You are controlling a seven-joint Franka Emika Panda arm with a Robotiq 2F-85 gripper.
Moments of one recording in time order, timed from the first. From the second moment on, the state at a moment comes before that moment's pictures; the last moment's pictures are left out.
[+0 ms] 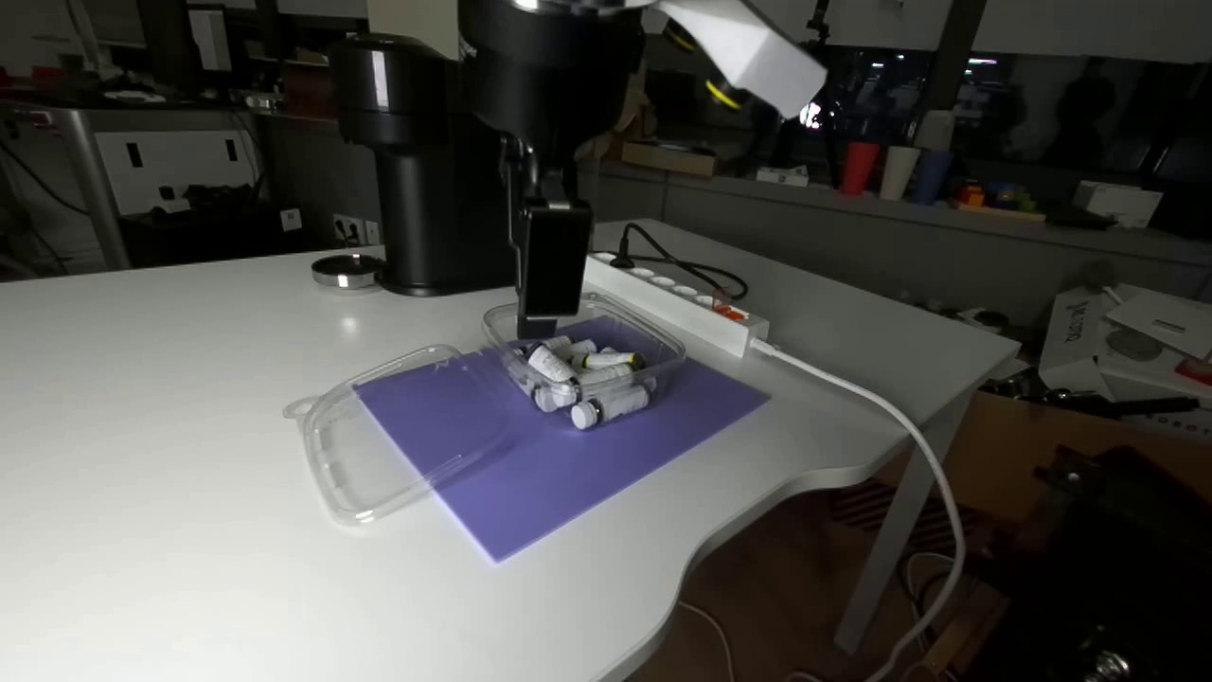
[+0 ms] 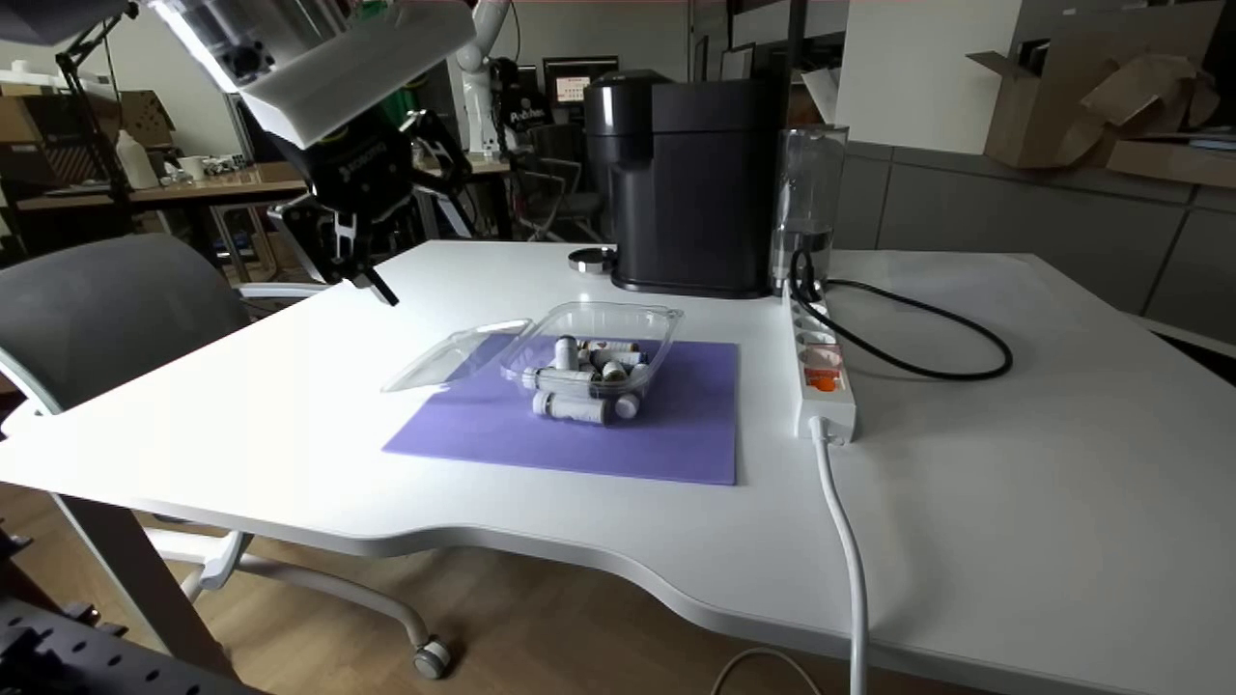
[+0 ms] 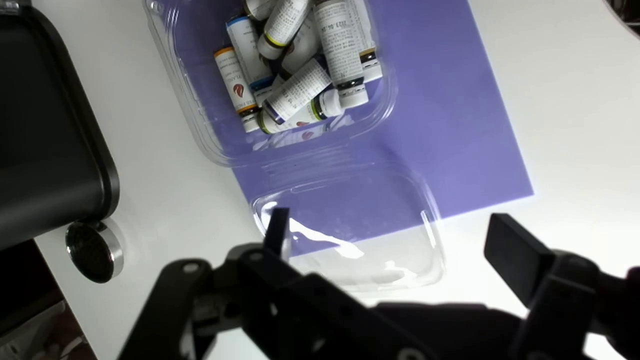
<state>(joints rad) -0.25 -0.09 0.26 -2.78 -1.13 3.03 -0.10</state>
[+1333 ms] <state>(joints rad) -0.22 0.18 0.28 -2.61 -1.58 2.87 0.10</state>
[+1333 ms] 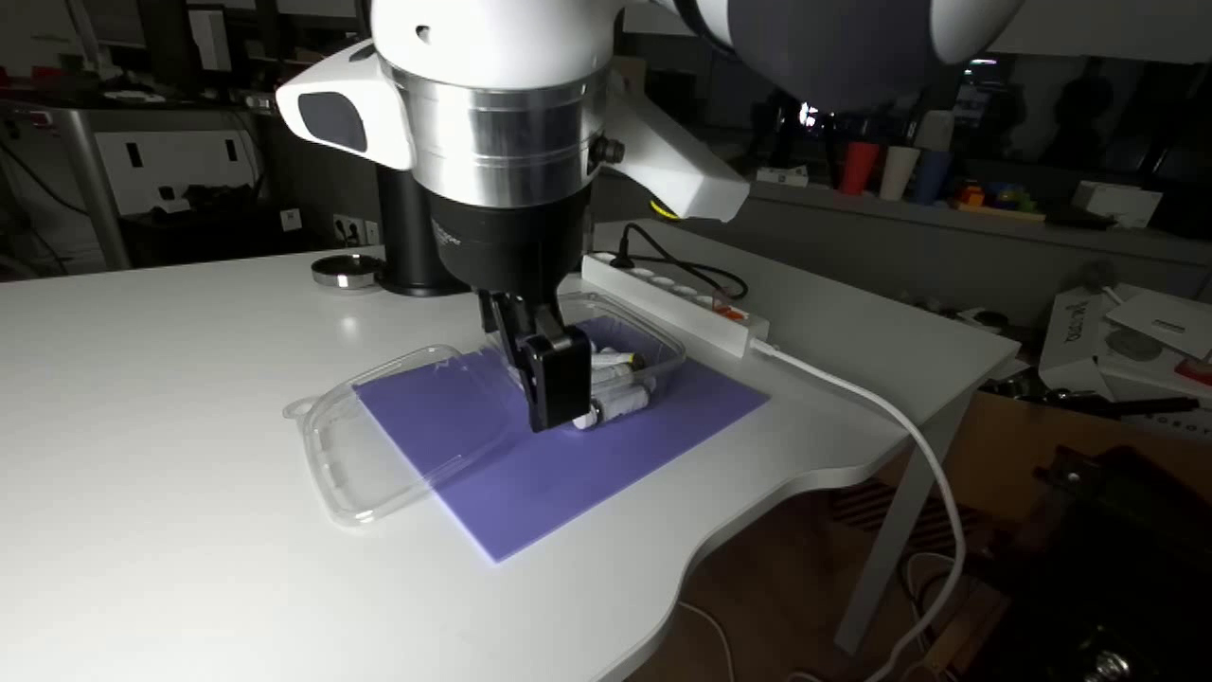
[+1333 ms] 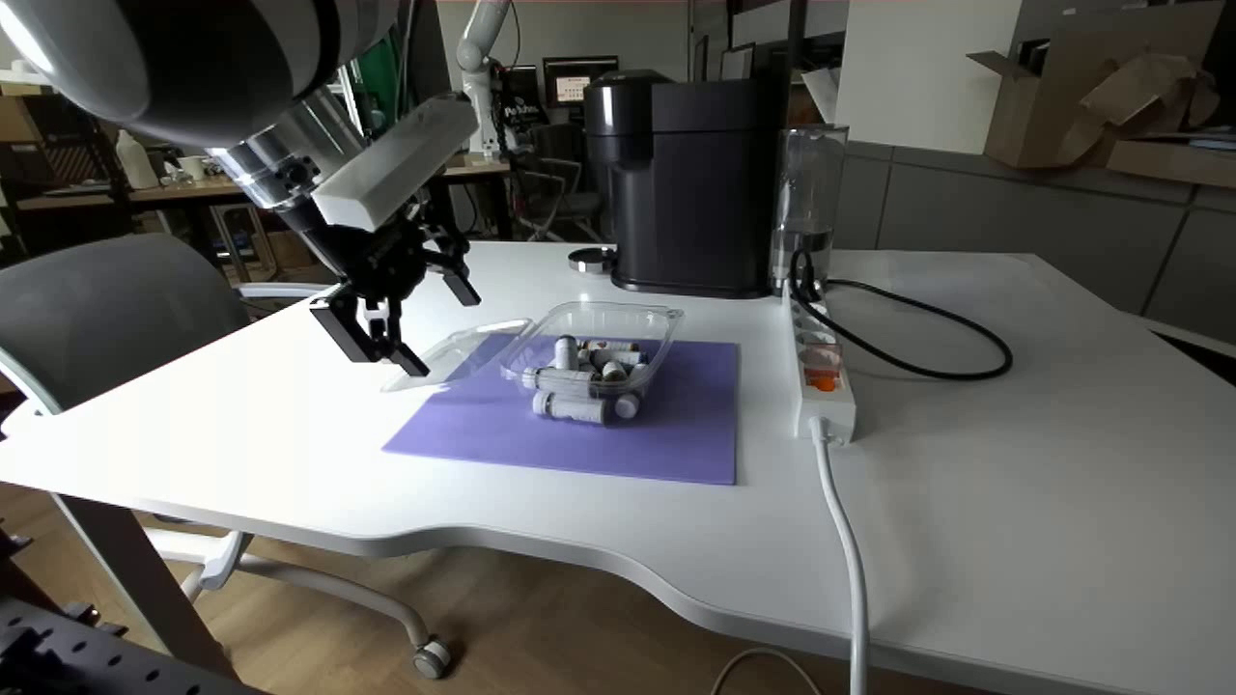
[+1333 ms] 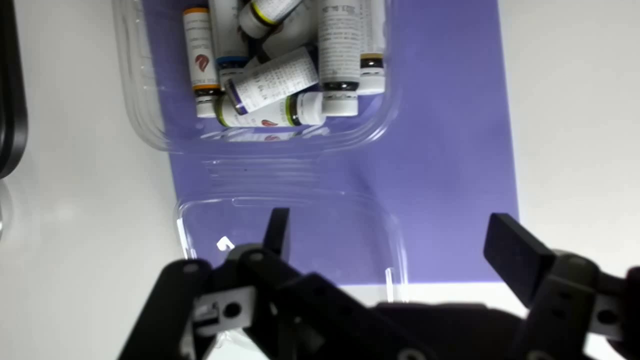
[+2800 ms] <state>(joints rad) -0.10 0.47 0.33 -2.44 -1.94 2.62 0.37</state>
